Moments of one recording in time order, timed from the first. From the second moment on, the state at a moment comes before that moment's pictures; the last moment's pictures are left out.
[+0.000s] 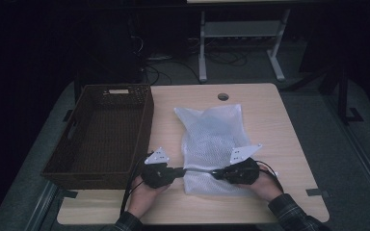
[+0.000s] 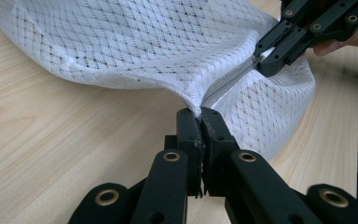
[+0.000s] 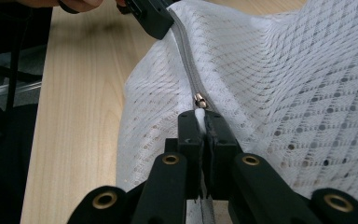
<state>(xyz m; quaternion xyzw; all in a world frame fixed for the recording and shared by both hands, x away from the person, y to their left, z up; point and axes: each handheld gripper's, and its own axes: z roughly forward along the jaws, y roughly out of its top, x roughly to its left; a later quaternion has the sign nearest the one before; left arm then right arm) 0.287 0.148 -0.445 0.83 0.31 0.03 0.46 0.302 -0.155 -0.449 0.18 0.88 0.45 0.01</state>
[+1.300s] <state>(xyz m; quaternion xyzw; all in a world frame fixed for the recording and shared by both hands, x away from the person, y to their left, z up) 0.287 0.152 -0.445 0.83 0.32 0.04 0.46 0.300 -0.180 -0.453 0.19 0.87 0.45 0.01</state>
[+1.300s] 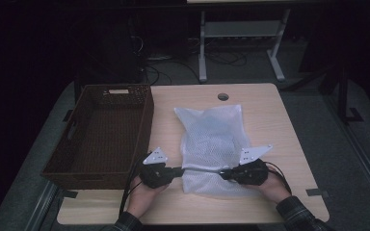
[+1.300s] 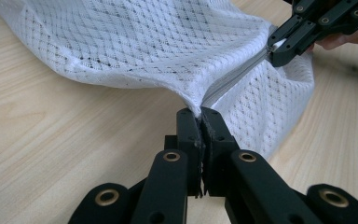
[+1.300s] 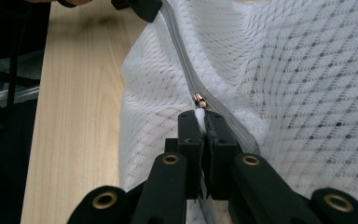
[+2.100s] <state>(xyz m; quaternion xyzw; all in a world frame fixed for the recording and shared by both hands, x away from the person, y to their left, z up) 0.286 0.153 -0.443 0.83 0.32 0.04 0.46 0.296 -0.190 -0.450 0.20 0.87 0.45 0.01</state>
